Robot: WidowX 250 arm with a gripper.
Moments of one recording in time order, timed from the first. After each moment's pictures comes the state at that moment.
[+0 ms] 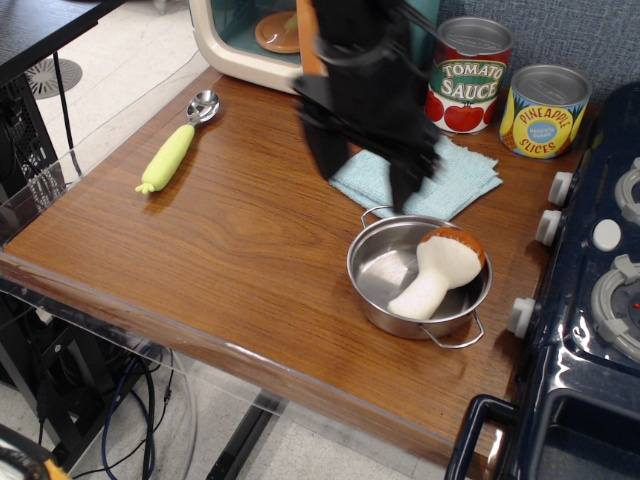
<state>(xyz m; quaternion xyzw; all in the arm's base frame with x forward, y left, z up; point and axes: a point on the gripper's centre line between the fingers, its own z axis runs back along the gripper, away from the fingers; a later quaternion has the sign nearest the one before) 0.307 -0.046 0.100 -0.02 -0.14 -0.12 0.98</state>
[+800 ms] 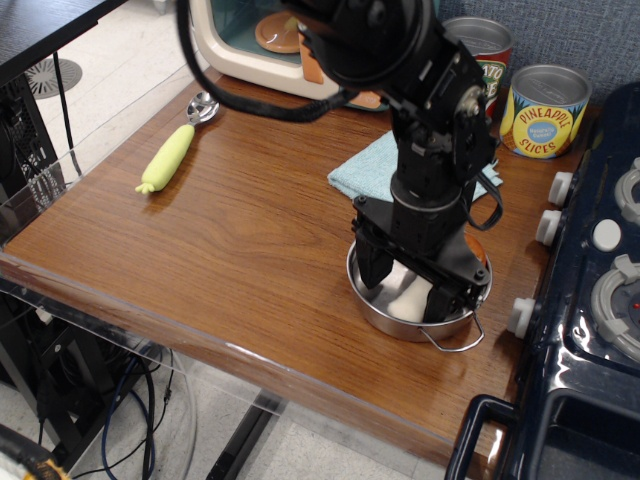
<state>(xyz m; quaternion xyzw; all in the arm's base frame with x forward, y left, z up) 0.303 -0.075 0.018 0.01 -0.08 -0.15 0.99</state>
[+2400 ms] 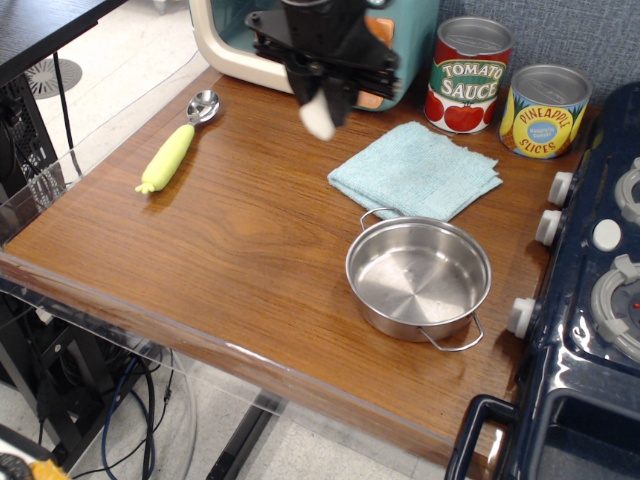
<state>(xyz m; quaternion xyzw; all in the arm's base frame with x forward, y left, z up) 0.355 0.035 0.119 0.04 -0.21 0.00 0.98</state>
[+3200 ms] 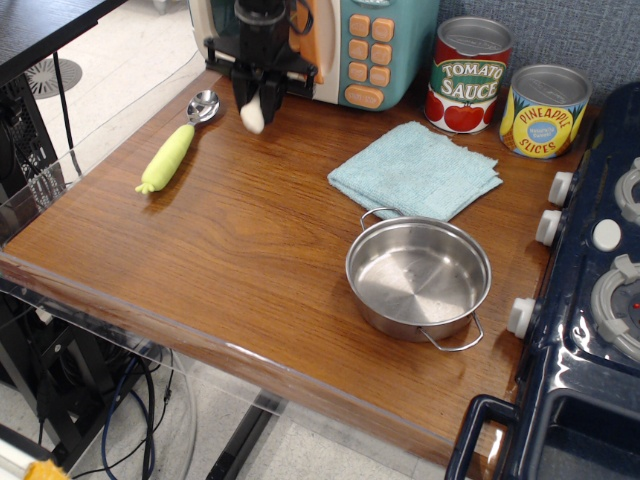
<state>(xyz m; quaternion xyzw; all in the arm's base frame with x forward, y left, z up) 0.433 0.145 0.027 0.09 -0.09 0.09 0.99</state>
